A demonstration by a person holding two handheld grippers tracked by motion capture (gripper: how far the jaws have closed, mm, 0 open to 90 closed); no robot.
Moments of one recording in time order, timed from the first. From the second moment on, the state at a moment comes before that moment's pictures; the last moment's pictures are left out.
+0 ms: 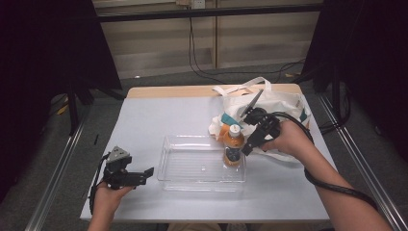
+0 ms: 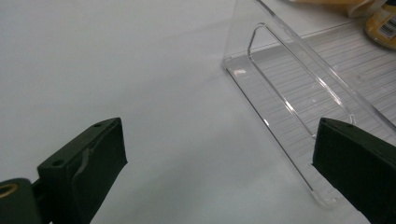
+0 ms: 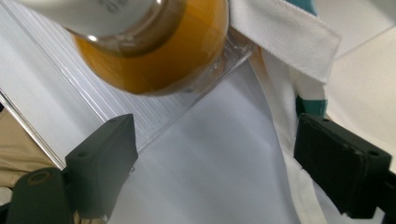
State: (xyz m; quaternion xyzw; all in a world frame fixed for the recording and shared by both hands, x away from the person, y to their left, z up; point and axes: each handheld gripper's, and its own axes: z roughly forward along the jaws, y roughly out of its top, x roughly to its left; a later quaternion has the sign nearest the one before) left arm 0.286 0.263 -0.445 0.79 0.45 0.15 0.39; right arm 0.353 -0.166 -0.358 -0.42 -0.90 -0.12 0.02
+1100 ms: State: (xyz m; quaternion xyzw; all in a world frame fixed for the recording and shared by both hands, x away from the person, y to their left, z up) left arm 0.286 0.264 -0.445 0.79 0.45 0.16 0.39; right arm 0.330 -0.197 -0.375 -0.41 -0.90 -0.11 0.01
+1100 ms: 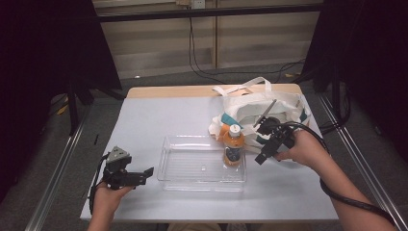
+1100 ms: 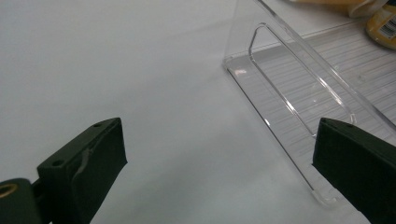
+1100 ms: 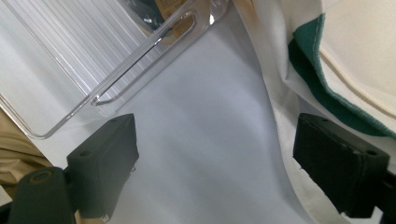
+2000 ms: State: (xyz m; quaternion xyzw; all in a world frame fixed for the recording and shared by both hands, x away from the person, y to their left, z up) left arm 0.285 0.264 -0.445 0.79 0.45 0.16 0.39; right arm 0.309 -0.218 -0.392 -0.42 -0.90 -0.12 0.00
